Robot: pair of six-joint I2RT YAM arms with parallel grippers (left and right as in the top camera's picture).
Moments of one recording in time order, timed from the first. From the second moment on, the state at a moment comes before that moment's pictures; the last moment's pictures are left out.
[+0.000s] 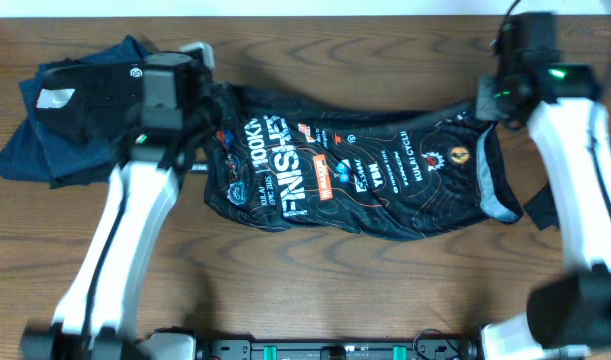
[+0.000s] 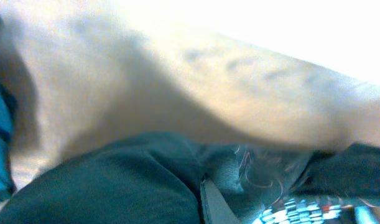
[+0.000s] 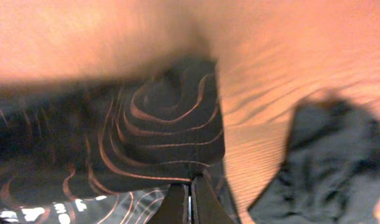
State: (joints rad) left arm -0.10 1.43 1.18 -0.41 0.23 -0.38; right arm 0.01 1.66 1.63 -1.00 0.21 0.07
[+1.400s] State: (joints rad) left arm -0.10 1.06 1.19 -0.35 0.26 -0.38; right arm -0.16 1.48 1.90 -1.08 0.22 0.09
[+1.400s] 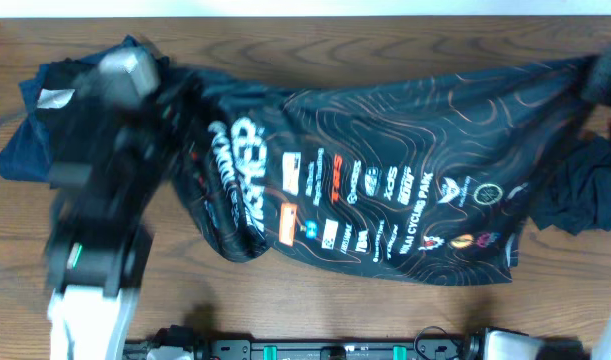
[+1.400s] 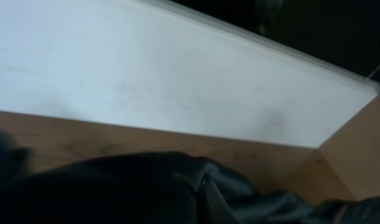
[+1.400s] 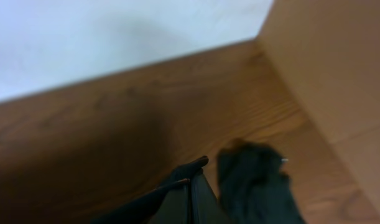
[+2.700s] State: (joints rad) left arm 0.02 1.87 1.93 -1.60 0.54 -0.19; right arm -0.16 1.87 1.88 -1.25 0.31 0.07
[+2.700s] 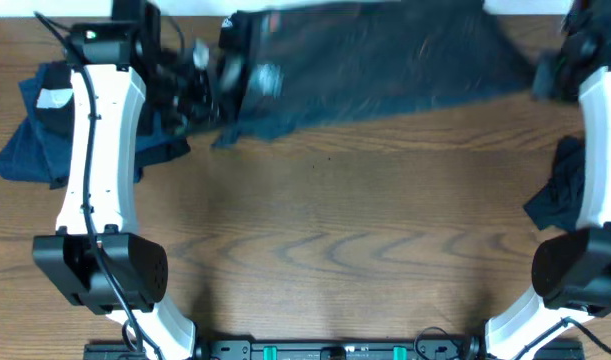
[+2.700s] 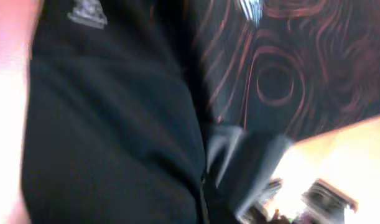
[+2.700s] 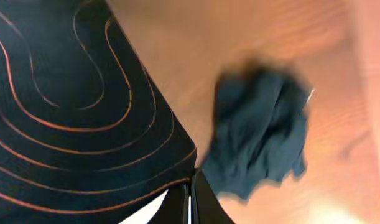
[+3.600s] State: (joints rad) left arm 0.02 1.61 1.11 -1.54 0.46 -0.05; right arm -0.36 1.83 1.47 -1.46 0.20 0.15
